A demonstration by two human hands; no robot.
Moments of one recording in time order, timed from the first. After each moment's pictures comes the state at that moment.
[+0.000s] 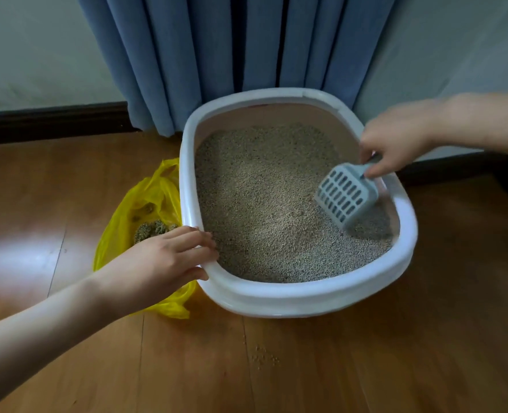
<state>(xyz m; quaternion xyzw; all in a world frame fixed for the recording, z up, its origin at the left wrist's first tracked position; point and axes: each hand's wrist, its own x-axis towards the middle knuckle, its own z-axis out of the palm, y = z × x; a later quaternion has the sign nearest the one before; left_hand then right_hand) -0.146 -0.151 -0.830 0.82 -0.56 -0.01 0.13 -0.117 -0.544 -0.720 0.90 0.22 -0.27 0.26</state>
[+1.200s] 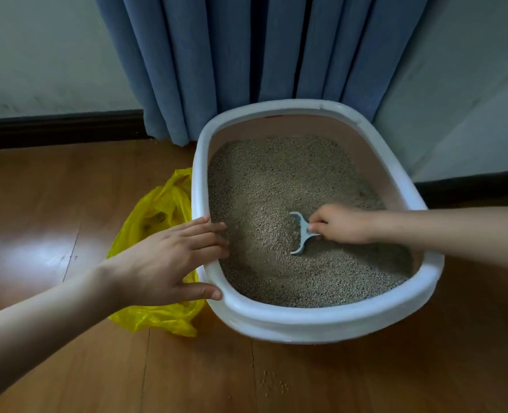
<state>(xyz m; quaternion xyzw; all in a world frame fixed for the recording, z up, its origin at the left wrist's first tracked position) -0.115 -0.155 -0.825 0.82 -0.57 -0.07 0.07 -0.126 -0.486 -0.856 0.94 0.04 -0.30 -0.17</state>
